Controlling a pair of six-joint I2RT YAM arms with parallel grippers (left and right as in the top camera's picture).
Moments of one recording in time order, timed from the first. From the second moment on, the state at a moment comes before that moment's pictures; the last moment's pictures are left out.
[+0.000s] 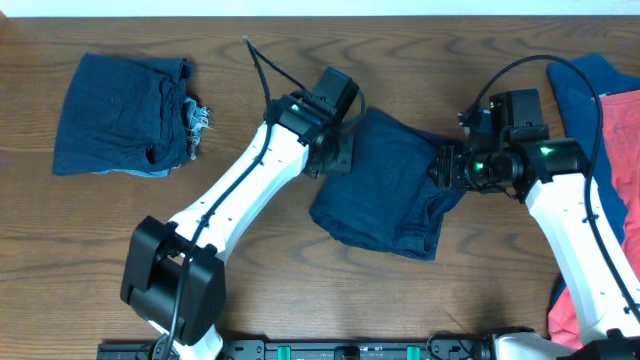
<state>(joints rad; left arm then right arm) -0.57 1.82 1.51 -0.99 0.11 -0.43 0.11 1.42 1.15 -0.94 -0.25 0.24</state>
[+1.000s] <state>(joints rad) -0.58 1.86 1.21 -0.79 0.26 -0.28 0.03 1.76 1.14 -0.82 -0.07 0.30</state>
